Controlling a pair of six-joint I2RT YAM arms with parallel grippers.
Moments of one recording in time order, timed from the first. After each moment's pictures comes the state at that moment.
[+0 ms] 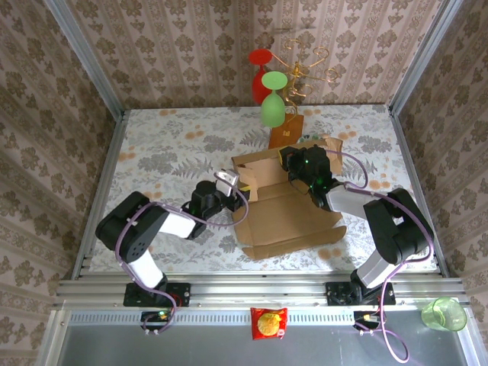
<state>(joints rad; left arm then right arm) -0.69 1.69 0.47 0.93 0.10 -0.09 0.39 1.62 0.76 0.61 -0.10 1.63</state>
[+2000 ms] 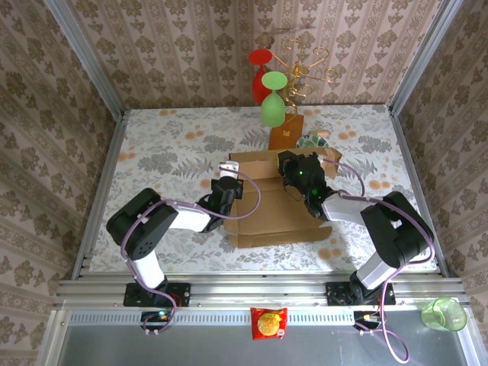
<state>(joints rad) -0.80 1.73 0.67 0.67 -0.56 -0.18 0.49 1.60 0.69 0.72 0.10 1.71</state>
